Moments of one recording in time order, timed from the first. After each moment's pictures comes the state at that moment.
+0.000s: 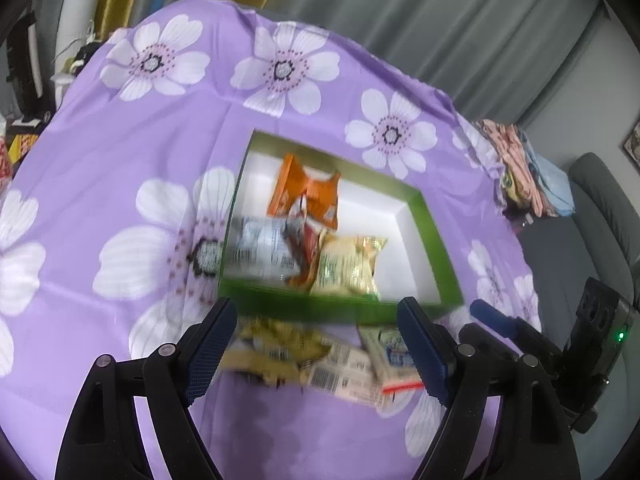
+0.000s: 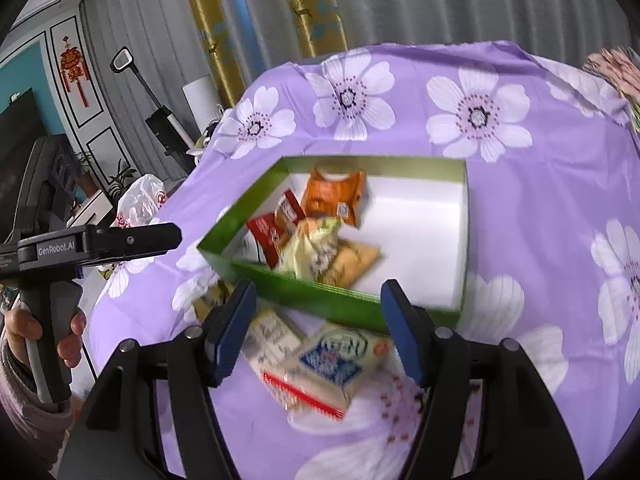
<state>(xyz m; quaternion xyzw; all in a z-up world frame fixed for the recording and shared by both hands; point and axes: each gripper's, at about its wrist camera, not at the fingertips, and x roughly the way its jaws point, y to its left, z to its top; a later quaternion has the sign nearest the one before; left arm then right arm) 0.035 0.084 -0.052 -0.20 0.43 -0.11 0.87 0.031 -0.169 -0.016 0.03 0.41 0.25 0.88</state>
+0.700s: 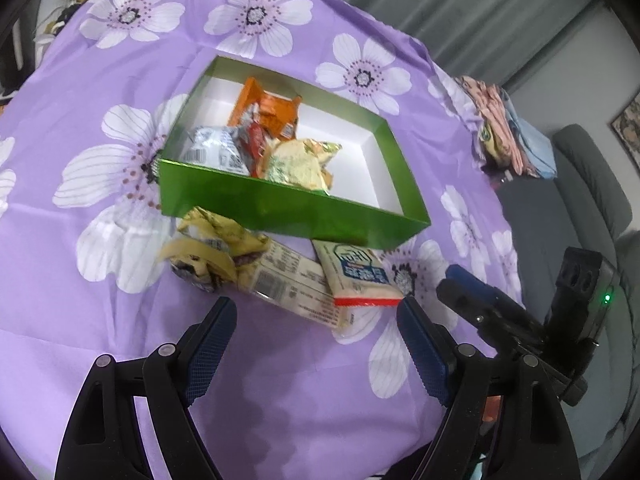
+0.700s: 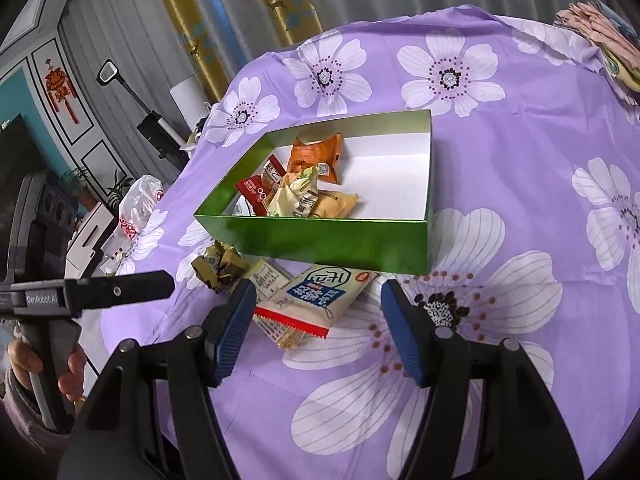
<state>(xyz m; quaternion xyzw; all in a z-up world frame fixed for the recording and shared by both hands) -0.006 0.036 -0.070 -0.21 0.48 -0.16 0.84 0.000 -0.201 -0.029 0.08 0.43 0.24 0.87</state>
